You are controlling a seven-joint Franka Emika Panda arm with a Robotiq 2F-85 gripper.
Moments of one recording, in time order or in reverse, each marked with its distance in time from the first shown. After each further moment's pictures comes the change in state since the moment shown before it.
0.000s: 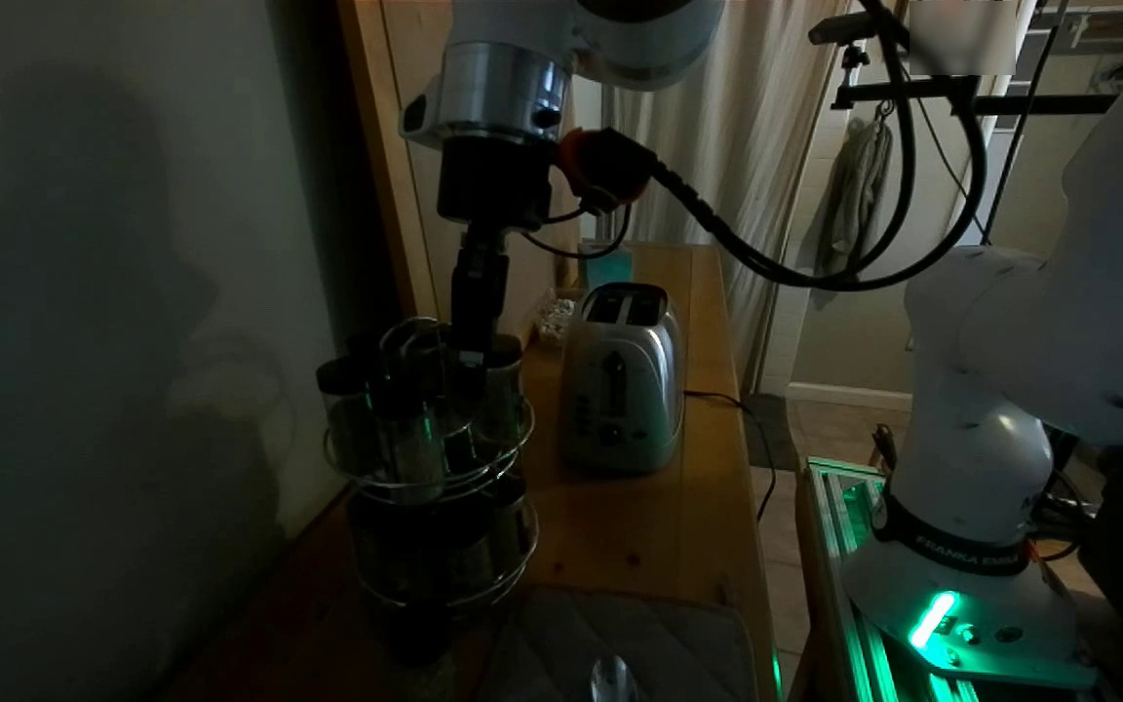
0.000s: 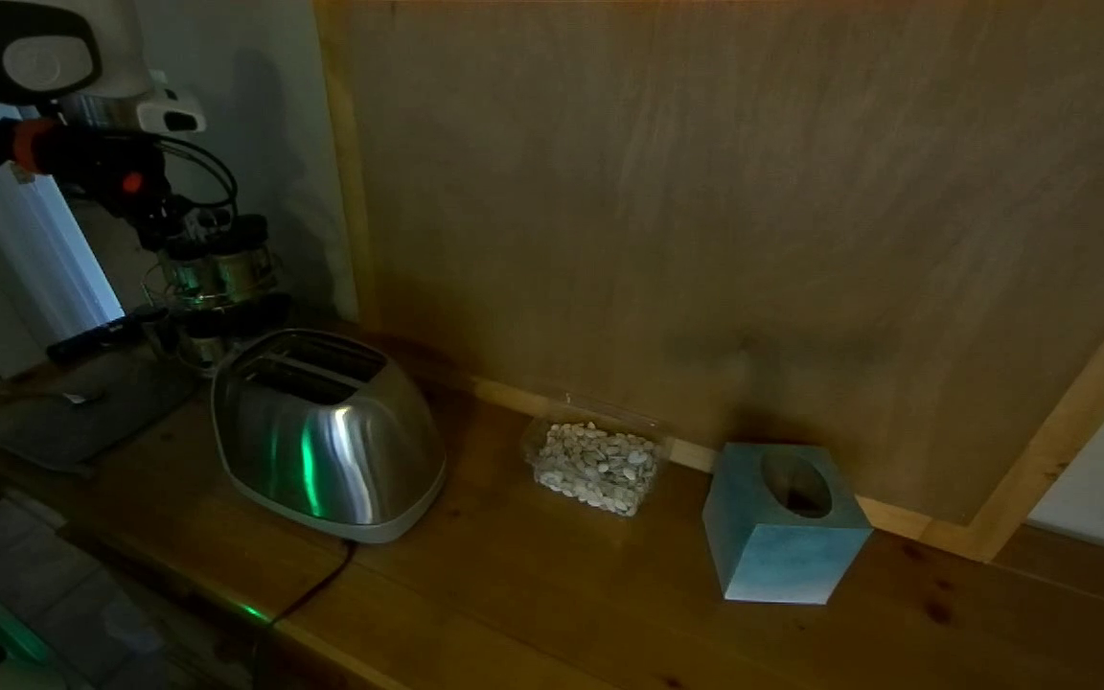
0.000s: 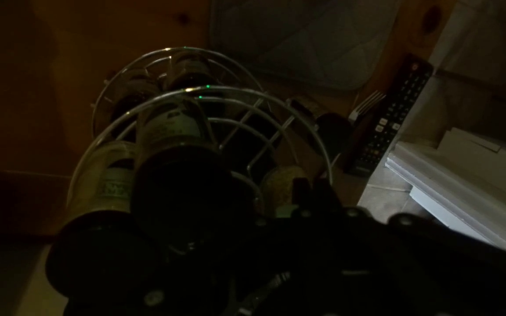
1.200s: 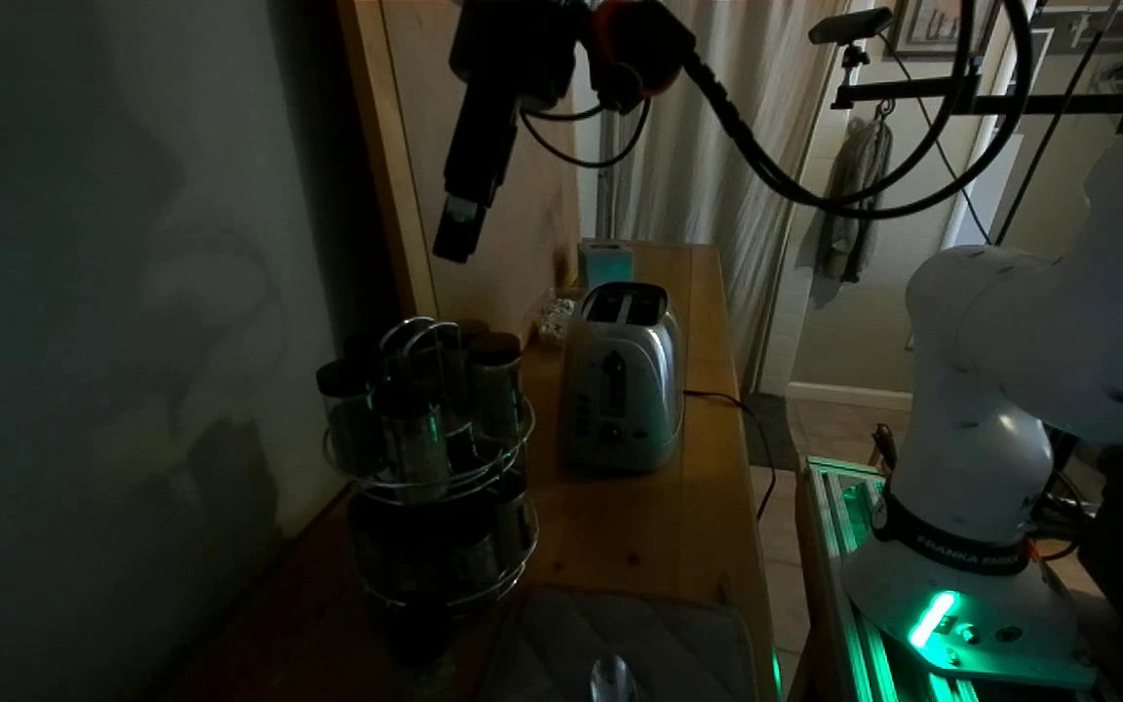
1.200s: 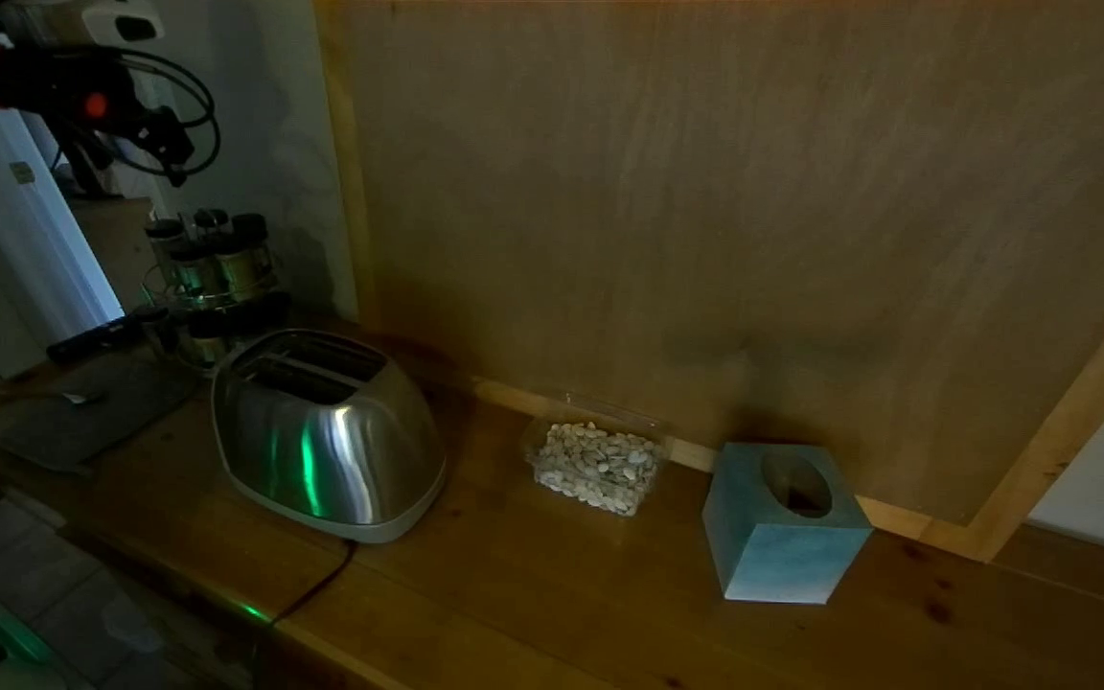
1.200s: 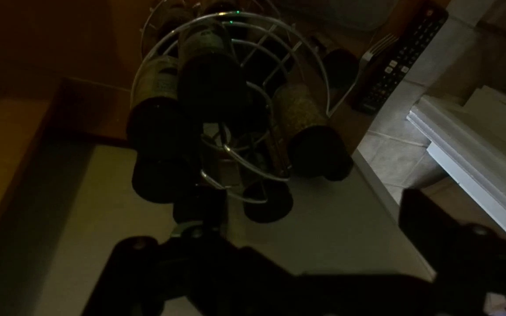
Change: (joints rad) arm -0.011 -0.147 -0.008 0.046 -0.089 0.003 0.016
